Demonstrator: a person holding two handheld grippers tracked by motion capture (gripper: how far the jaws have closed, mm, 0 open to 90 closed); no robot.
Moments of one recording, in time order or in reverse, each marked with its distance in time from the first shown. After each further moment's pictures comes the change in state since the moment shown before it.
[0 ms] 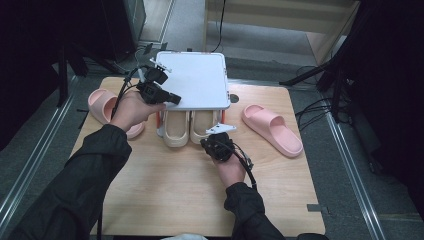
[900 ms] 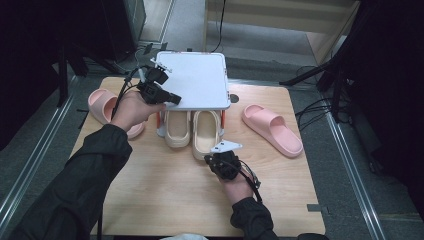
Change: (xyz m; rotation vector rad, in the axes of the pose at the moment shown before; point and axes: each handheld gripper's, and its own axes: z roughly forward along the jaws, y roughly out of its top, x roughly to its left) left arm -0.001 0.001 0.000 0.007 0.006 0.002; right arm 0.024 -0.034 -0.037 0.030 0.013 -0.033
